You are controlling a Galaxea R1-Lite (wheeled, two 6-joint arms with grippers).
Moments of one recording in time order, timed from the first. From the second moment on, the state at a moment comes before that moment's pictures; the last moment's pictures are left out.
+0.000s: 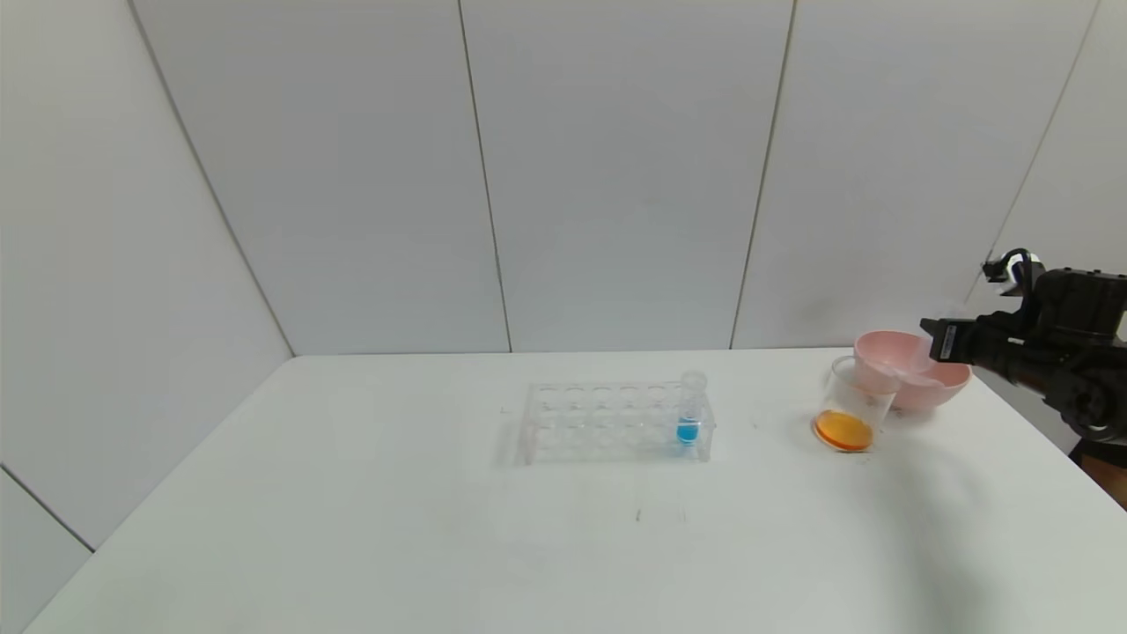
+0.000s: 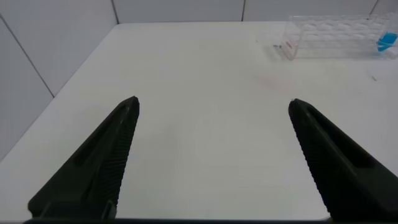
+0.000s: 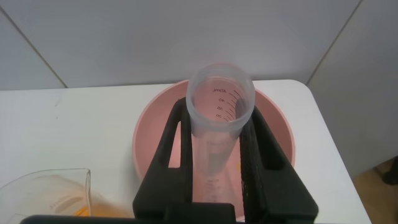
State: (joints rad) left arm 0.00 0.00 0.00 0.02 0.00 -0.02; right arm -0.23 2.13 -1.15 -0.76 0.15 -0.02
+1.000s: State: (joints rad) left arm 0.00 0.00 0.00 0.02 0.00 -0.02; right arm -0.23 2.14 -1.16 -0.77 0.15 -0.02
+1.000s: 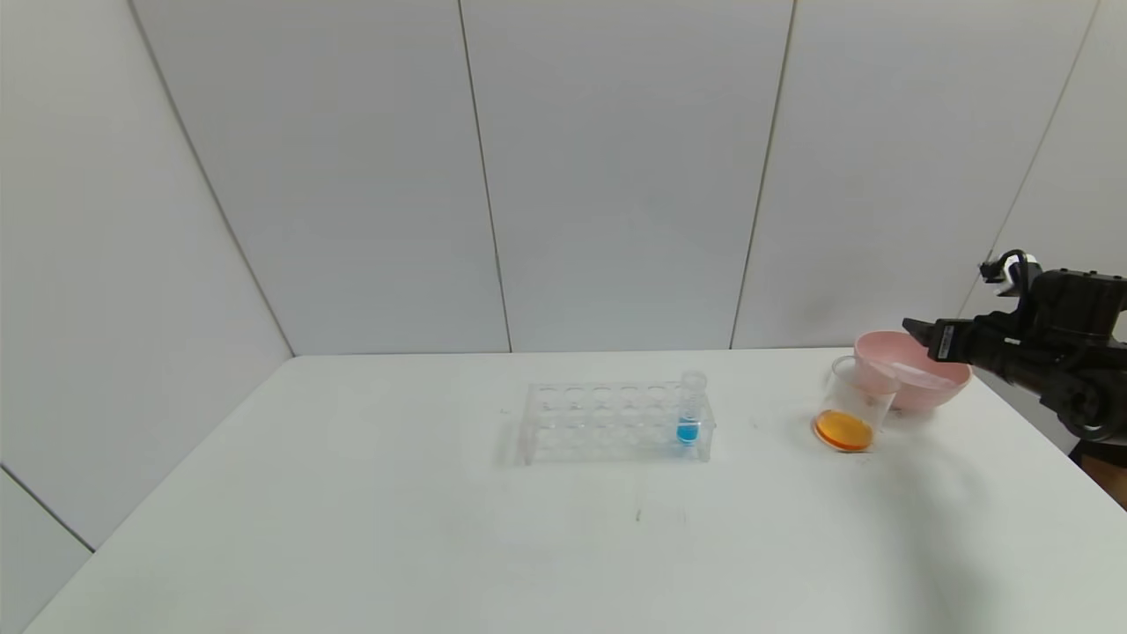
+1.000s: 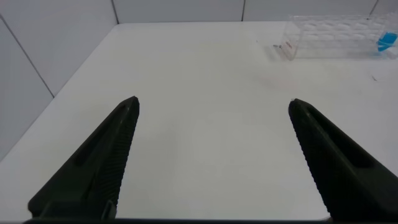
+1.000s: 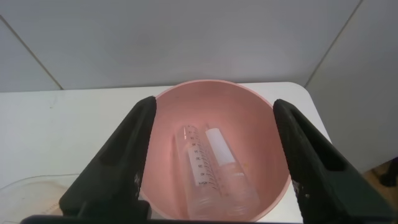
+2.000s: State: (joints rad) left arm 0.00 0.00 0.00 0.02 0.00 -0.02; right arm -0.17 1.55 -0.76 -0.70 0.16 -0.02
